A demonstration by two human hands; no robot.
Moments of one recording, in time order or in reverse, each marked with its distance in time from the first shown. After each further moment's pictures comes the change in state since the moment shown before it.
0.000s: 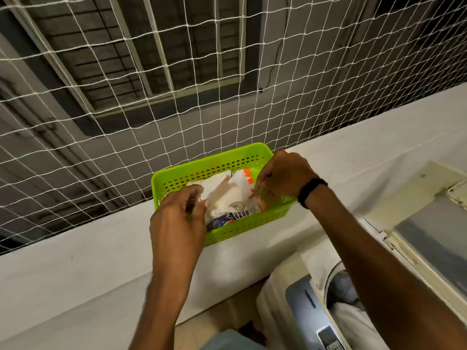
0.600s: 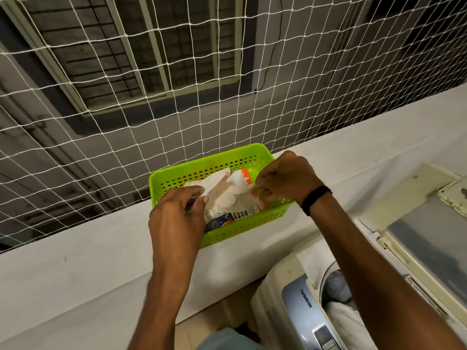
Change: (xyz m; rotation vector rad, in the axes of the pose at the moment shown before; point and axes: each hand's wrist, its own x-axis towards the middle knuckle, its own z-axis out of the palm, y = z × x) left_hand 0.008 -0.005 0.006 0.009 0.021 0.025; right_hand 0.002 0.007 0.009 0.210 -0.010 0.152
